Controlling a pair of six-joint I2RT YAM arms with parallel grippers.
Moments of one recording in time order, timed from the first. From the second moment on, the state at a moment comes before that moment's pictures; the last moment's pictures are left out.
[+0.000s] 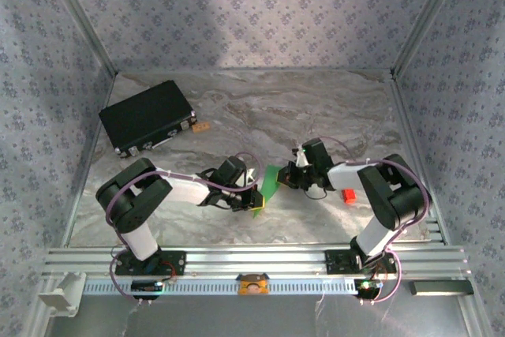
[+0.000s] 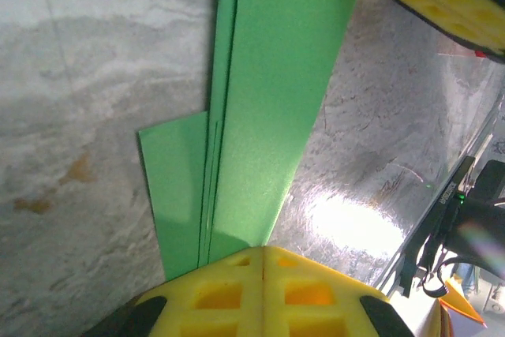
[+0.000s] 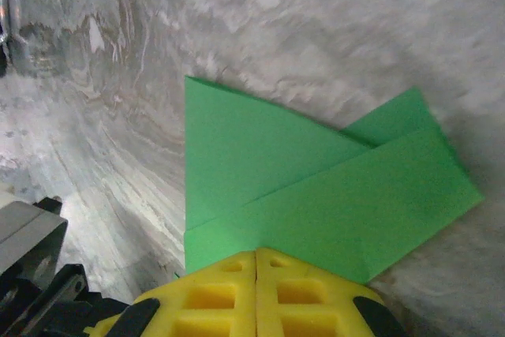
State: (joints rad) left arm -0.87 1.71 0.64 0.18 0.53 -0.96; right arm 0.42 1.64 0.58 0.16 -0.59 0.77
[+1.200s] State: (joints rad) left arm -0.87 1.73 0.67 0.20 0.53 -1.00; right arm 0.39 1.31 0.45 0.02 -0.52 0.80
